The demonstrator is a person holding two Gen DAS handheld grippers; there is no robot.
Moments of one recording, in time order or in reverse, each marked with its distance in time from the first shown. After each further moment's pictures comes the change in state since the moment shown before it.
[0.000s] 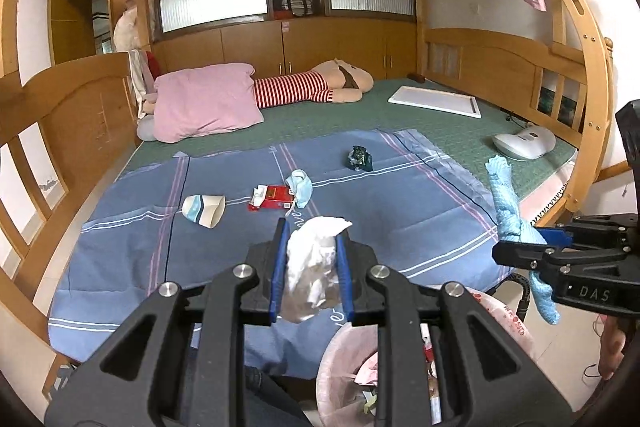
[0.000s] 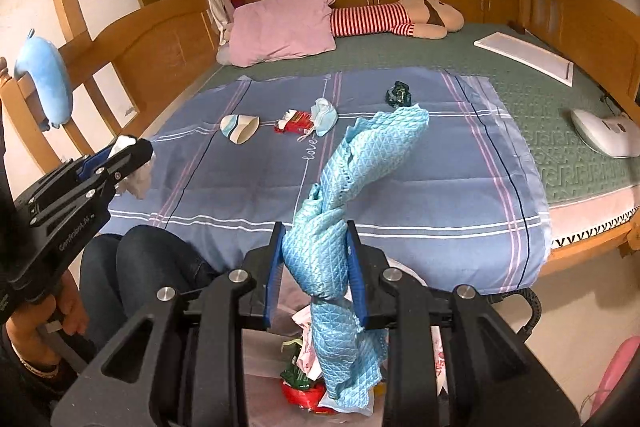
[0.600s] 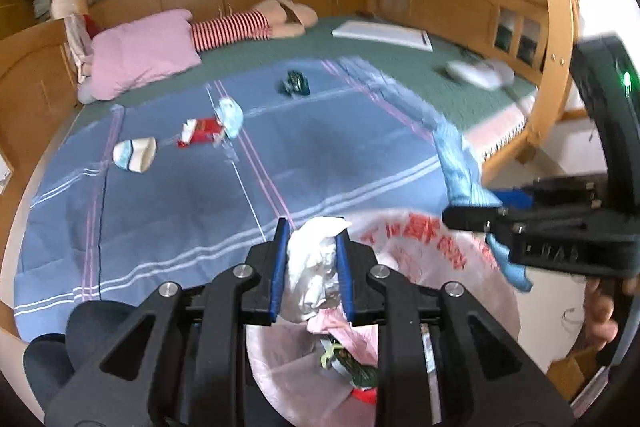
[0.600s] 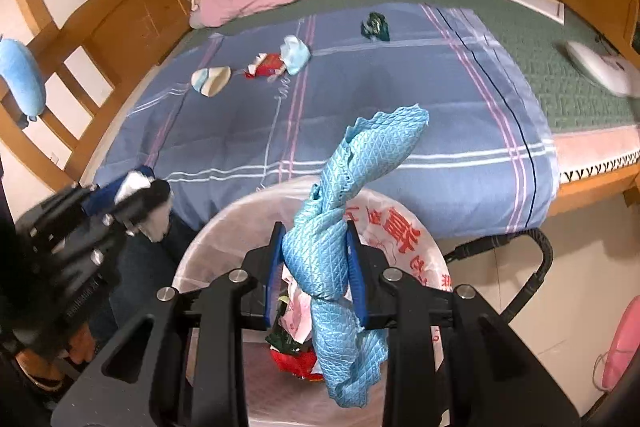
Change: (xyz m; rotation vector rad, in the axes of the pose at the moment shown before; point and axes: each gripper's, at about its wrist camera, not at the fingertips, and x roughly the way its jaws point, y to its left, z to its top) left arm 0.042 -0.048 -0.056 0.091 0.226 -0.181; right arm 0.038 -0.034 -0.040 0.113 0.175 -0.019
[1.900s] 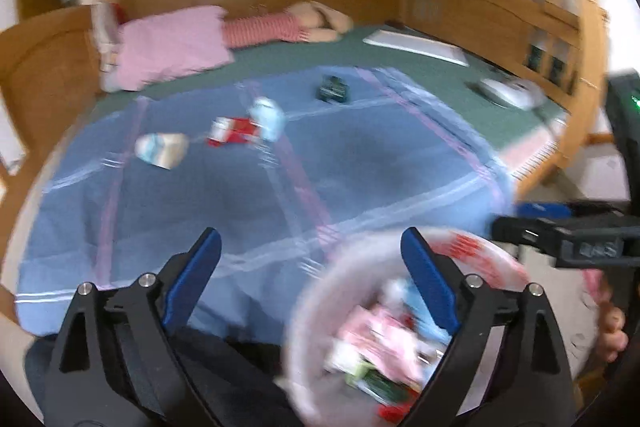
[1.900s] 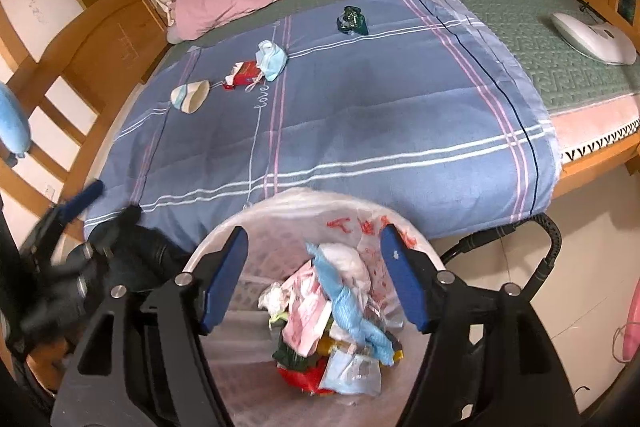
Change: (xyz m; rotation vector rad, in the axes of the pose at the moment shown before) left arm 0.018 0.052 0.010 -0.109 -0.049 0.115; right arm 0.024 -0.014 0.020 0.102 -0.006 -0.014
